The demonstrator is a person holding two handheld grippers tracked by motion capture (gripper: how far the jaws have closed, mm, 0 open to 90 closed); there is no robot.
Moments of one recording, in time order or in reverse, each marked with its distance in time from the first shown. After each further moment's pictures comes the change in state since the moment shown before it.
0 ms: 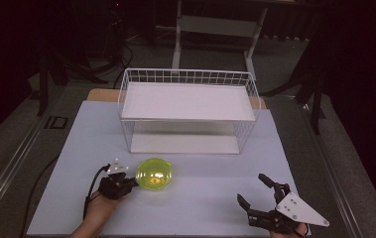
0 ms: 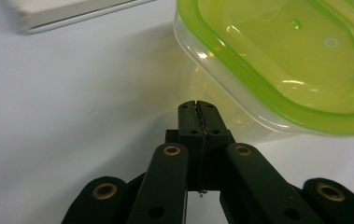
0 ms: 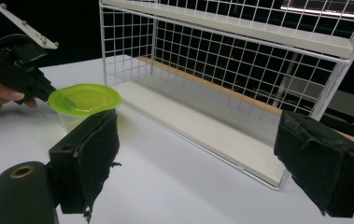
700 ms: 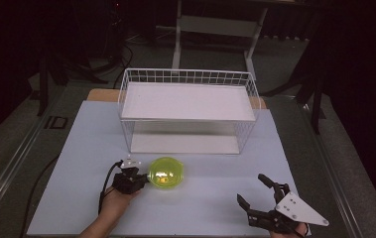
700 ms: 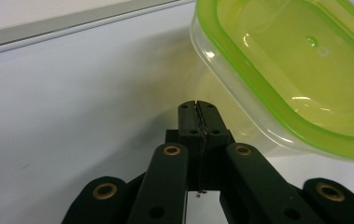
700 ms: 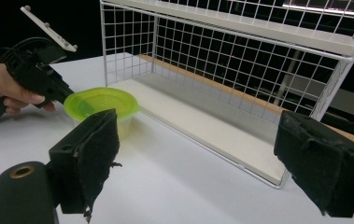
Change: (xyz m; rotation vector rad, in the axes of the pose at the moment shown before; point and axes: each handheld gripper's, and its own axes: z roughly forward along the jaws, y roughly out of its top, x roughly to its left) left arm -0.013 0.018 0.024 0.000 -0.022 -0.052; right arm 0.000 -0.001 0.000 0.009 0.005 0.004
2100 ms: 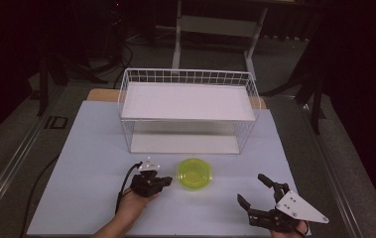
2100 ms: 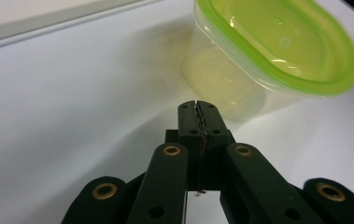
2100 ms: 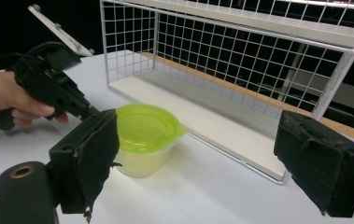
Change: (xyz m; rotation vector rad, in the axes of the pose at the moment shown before) left arm -0.036 0.009 0.014 -0.021 -0.119 0.054; right arm -0.003 -0.002 0.002 0.013 0.017 0.012
